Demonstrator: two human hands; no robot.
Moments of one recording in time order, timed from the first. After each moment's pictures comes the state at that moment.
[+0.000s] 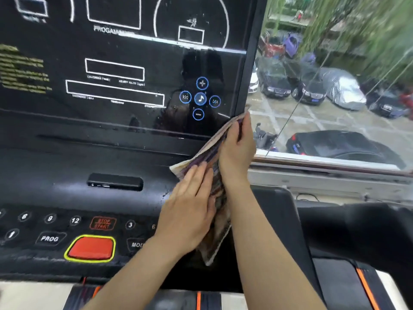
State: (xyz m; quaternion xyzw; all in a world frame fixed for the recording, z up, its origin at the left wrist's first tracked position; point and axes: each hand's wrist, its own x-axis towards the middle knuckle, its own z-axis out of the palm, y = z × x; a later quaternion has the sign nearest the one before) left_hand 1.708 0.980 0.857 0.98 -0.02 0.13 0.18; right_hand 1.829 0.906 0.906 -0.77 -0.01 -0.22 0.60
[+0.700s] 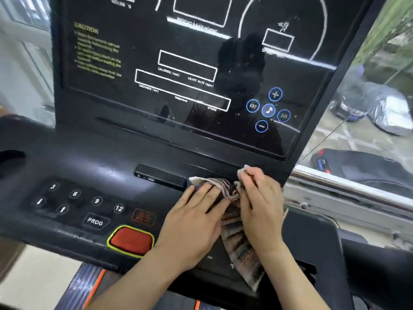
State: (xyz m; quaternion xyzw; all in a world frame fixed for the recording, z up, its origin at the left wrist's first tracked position) left_hand 1.680 1.039 0.849 0.99 -0.04 0.09 0.09; right_hand 1.780 0.895 0.843 -0.85 -0.34 -0.30 0.26
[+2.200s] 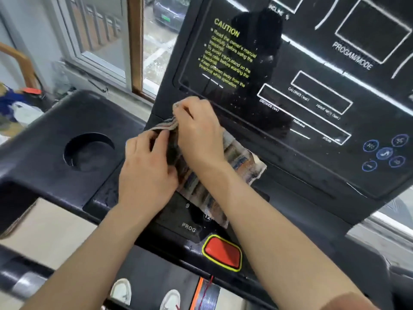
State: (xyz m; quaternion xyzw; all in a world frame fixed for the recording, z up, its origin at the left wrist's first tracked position) left_hand 1.629 1.266 0.864 0.90 0.30 0.19 0.24; right_hand 1.739 1.224 0.901 -0.82 -0.46 -0.15 0.30
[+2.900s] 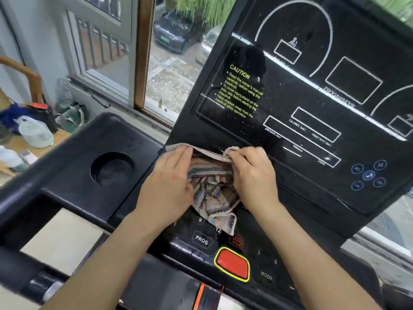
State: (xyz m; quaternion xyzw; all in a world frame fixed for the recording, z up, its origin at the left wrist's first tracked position) left_hand 1.623 1.283 0.870 0.92 0.18 0.19 0.30; right_hand 1.758 1.141 0.907 -0.84 -0.47 -0.26 0.10
